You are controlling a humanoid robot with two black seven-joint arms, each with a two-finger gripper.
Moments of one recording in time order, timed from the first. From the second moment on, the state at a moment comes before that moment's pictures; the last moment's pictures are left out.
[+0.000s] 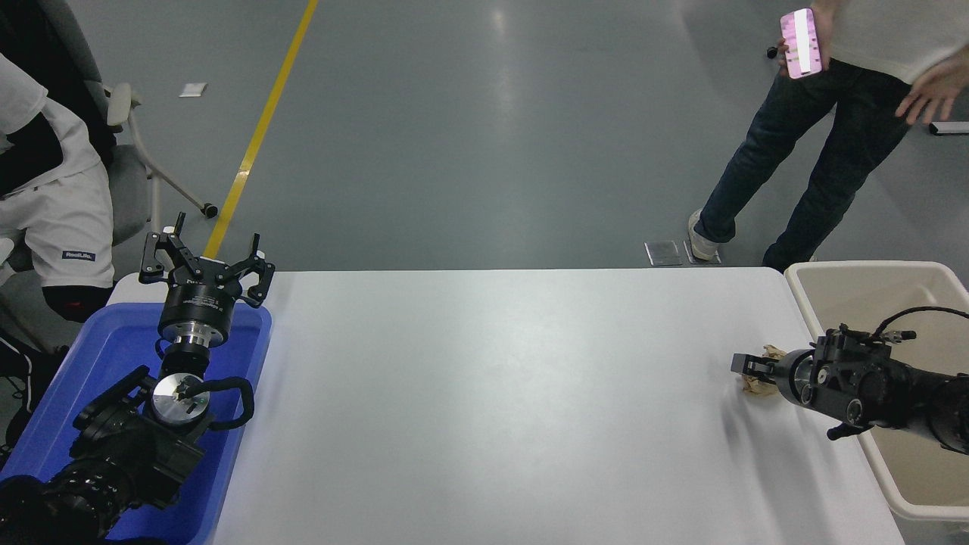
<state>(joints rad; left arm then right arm) -0.66 0.16 -0.93 -0.29 -0.24 -0.66 -0.40 0.97 -0.34 -0.74 0.56 -0.48 0.02 -0.09</state>
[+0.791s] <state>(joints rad) -0.66 0.16 -0.93 -0.29 -0.24 -0.66 -0.40 0.92 -0.34 -0.63 0.59 -0.48 0.03 -0.09</state>
